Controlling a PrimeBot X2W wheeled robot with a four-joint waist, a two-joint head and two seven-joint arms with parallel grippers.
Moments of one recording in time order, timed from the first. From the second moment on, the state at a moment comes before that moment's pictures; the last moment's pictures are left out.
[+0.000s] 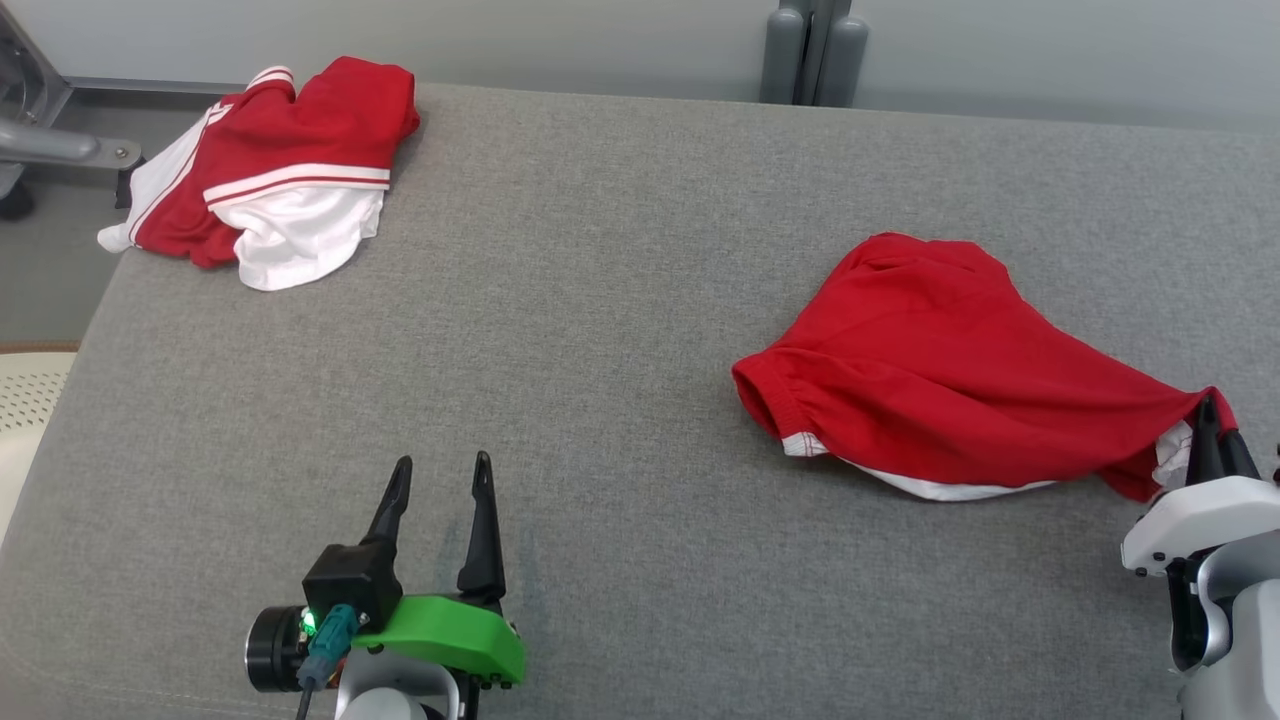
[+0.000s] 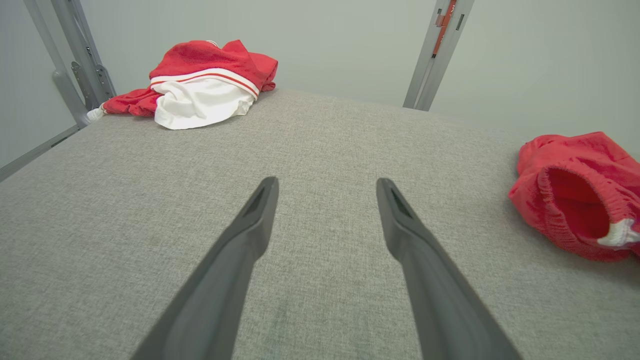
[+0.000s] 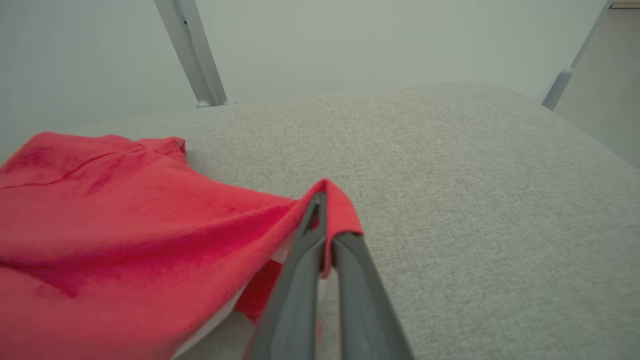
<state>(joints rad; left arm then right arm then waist) -0.11 0.05 -0.30 0.28 -0.32 0.11 -0.26 -0.26 -0.08 -0.41 0.47 0.03 0.13 -0.14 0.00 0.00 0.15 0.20</state>
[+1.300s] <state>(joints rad) -0.09 0.05 -0.31 0.29 -0.33 0.10 -0.26 -0.07 -0.05 -0.13 0.17 0.13 0.13 -0.26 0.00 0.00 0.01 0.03</state>
